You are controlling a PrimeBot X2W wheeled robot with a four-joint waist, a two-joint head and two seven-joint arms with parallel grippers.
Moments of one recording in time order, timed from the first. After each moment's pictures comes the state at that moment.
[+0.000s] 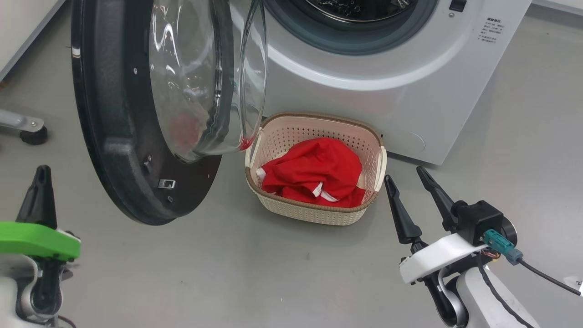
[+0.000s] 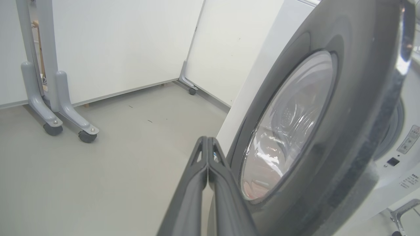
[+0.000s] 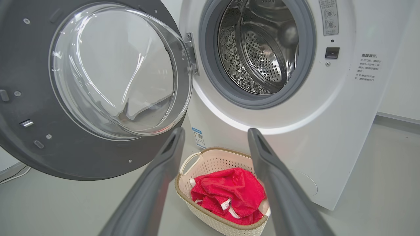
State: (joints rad) left arm -0.22 0.27 0.00 0.29 -0.73 -0.13 -0.07; right arm -0.18 -0.13 0.38 0.22 0.39 0.11 -0.24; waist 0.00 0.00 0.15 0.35
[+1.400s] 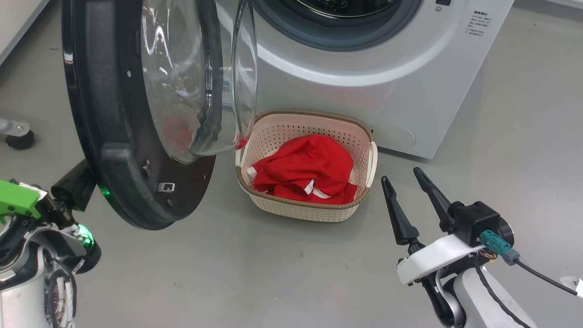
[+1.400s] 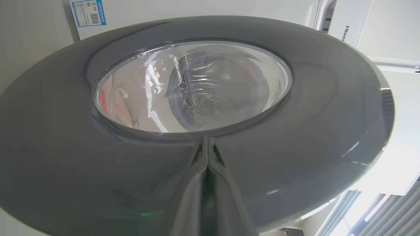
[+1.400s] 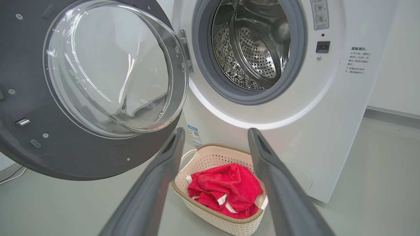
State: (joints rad) left arm -0.41 0.07 0.27 0.31 -1.65 0.12 0.69; right arm -0.18 -0.12 0.39 0.23 0.39 0.11 -0.24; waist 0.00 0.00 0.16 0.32
